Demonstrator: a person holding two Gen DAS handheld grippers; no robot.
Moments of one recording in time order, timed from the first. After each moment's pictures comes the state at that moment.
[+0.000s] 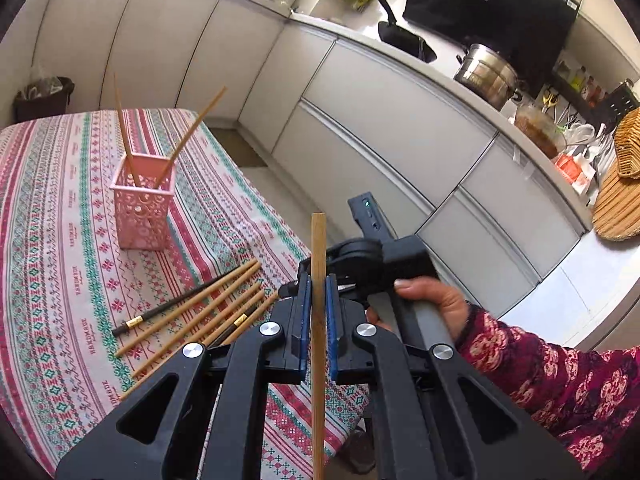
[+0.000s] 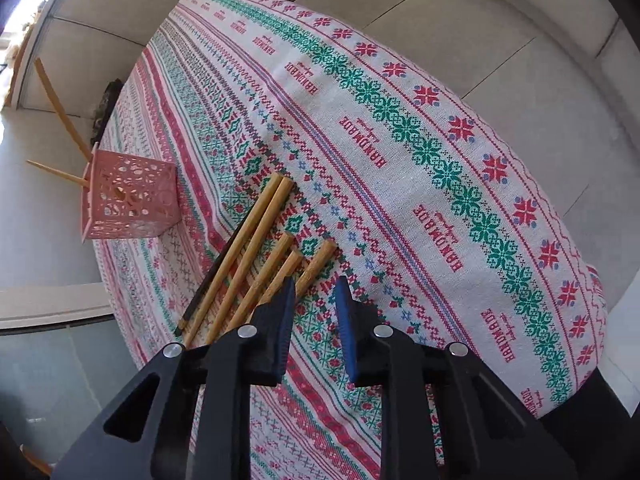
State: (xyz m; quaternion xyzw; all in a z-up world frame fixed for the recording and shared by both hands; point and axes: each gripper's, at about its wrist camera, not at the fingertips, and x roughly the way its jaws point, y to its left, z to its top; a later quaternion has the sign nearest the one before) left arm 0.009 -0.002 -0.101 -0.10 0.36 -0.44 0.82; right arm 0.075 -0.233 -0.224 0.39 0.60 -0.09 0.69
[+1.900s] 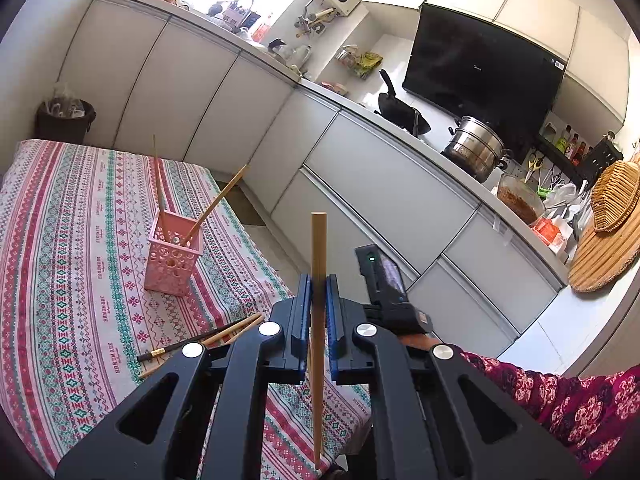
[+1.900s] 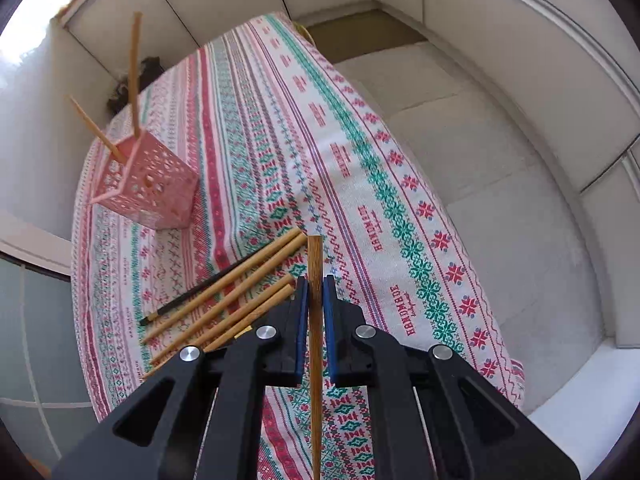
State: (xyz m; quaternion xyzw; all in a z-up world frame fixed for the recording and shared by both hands) left arm -0.002 0.059 -0.061 -0.18 0.29 -0.43 0.84; right arm 0.078 -0.205 -0.160 0.21 0.53 -0.07 0.82
